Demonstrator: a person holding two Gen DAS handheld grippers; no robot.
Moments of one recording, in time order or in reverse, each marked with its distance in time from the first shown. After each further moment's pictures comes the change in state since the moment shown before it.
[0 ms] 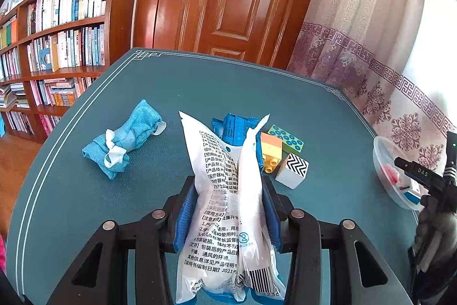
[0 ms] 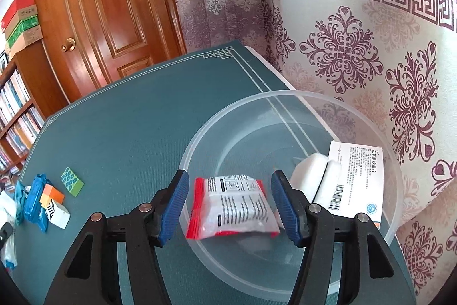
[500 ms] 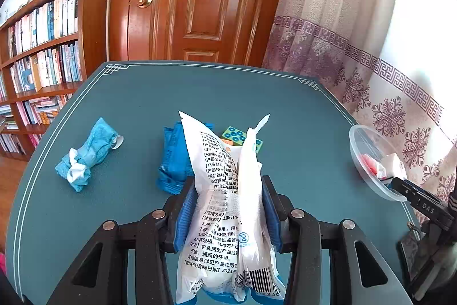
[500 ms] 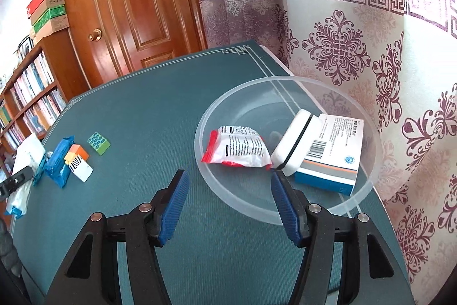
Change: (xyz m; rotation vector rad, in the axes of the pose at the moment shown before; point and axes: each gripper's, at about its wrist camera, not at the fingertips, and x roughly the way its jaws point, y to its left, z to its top) left arm -0.001 -0.060 0.006 0.102 0.007 -0.048; right arm -0.055 -0.010 -0.048 -0.074 -0.014 0.082
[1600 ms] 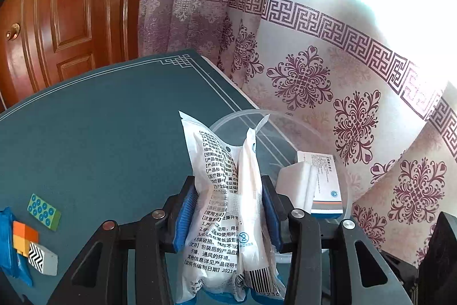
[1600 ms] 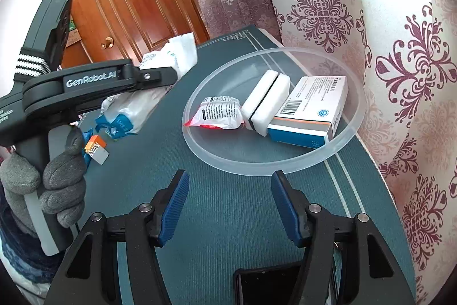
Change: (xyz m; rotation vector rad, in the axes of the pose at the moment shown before) left arm 0.109 -0.231 0.042 0.270 0.153 -0.310; right arm -0.012 -0.057 -0.029 0.098 0.049 0.150
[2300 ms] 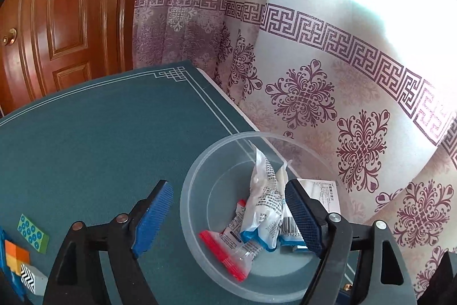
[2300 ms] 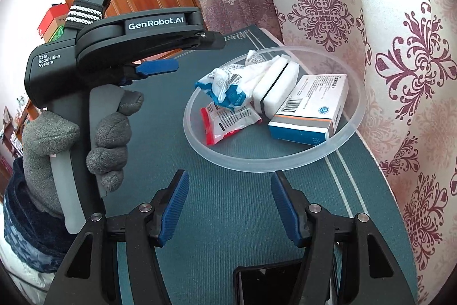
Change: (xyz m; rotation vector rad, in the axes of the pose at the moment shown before) left arm 0.014 -0.002 0.022 -0.015 -0.052 0.014; right arm -0.005 0.002 0.003 -0.013 -0.006 0.002
